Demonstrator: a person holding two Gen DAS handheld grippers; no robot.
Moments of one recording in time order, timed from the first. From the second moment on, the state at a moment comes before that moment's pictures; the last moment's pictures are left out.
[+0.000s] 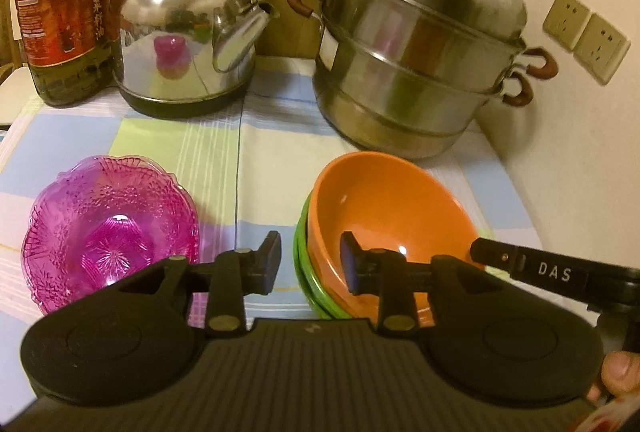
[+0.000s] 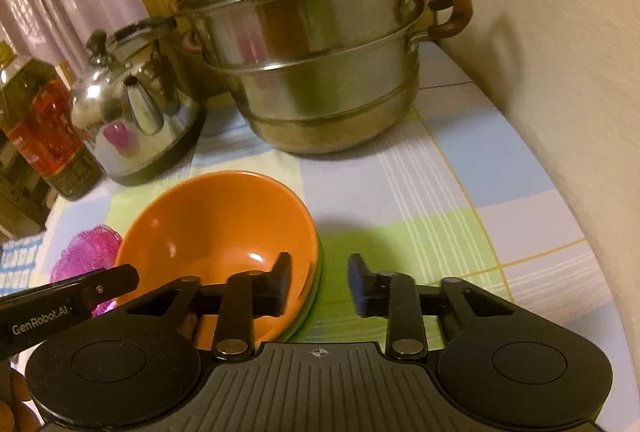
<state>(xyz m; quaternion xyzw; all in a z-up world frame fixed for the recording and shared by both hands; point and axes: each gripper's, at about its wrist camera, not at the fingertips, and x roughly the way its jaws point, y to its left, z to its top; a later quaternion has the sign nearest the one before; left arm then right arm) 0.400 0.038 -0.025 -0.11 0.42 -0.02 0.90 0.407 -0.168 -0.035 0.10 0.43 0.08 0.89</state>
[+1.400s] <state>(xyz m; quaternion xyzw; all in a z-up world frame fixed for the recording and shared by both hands) 0.165 0.012 0.039 -0.09 0.37 -0.01 0.93 0.172 -0.194 0.016 0.11 0.39 0.10 0.91</state>
